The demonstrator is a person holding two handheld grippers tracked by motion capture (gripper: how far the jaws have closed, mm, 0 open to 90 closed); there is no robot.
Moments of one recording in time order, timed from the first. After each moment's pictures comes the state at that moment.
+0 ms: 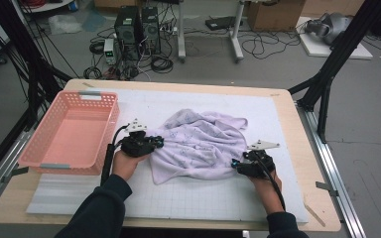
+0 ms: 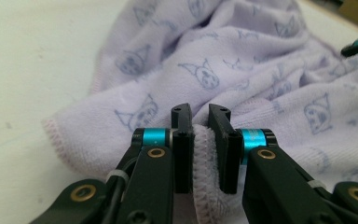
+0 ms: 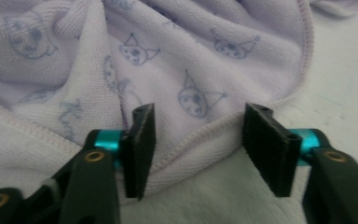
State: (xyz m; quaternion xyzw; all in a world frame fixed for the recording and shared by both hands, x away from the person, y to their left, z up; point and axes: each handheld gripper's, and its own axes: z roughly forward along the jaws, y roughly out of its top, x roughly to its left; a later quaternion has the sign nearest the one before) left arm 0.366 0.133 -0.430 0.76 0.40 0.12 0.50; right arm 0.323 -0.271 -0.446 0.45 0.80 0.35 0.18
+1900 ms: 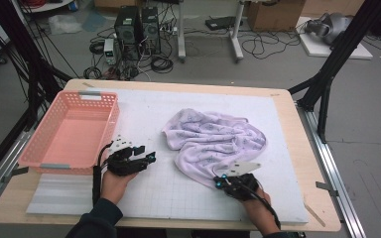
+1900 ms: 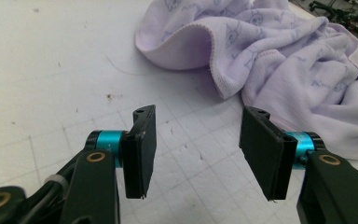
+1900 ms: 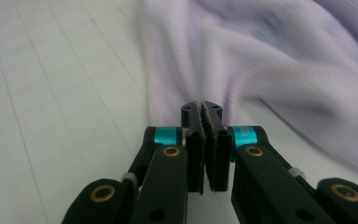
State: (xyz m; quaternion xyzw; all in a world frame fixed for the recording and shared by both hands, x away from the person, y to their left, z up) left arm 0.307 0.151 -0.436 0.72 0.44 0.16 0.51; right arm 0.264 -0.226 -0.446 0.29 0.87 0.39 0.12
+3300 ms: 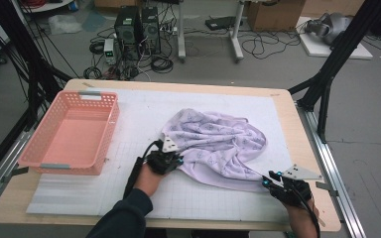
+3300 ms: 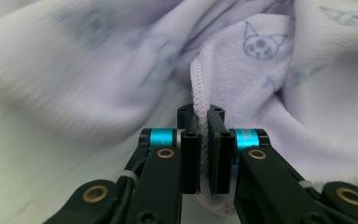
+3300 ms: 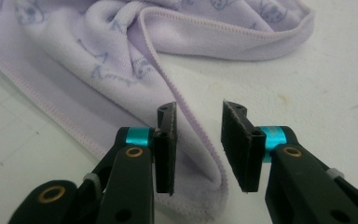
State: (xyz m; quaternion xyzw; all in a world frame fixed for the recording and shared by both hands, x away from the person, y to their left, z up) left arm 0.321 0.068 -0.443 0.83 0.35 0.16 0.40; right arm 0.238 -0.343 -0.435 0.44 0.78 0.37 0.24
